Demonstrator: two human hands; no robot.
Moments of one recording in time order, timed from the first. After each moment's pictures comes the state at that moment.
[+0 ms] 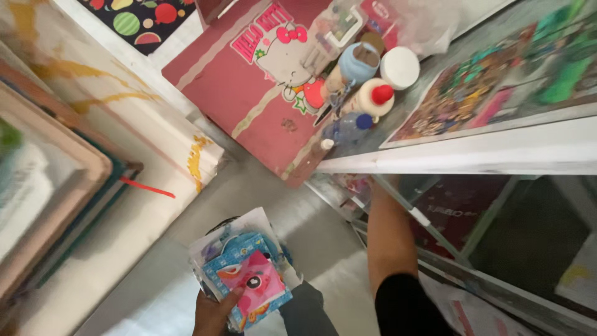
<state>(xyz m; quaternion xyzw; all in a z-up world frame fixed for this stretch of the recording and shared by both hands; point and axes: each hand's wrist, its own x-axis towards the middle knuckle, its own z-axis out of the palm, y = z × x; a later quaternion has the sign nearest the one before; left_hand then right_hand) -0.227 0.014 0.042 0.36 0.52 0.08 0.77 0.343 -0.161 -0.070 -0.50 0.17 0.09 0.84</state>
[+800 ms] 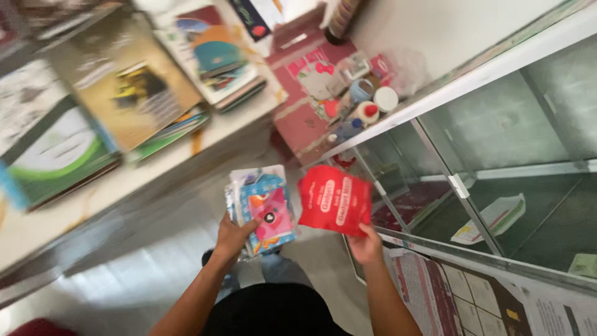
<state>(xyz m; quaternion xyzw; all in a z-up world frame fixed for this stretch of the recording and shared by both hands) -0.230 -0.008 0.246 0.38 0.51 0.16 0.76 0.051 -0.292 0.209 -0.38 0.10 0.43 0.81</state>
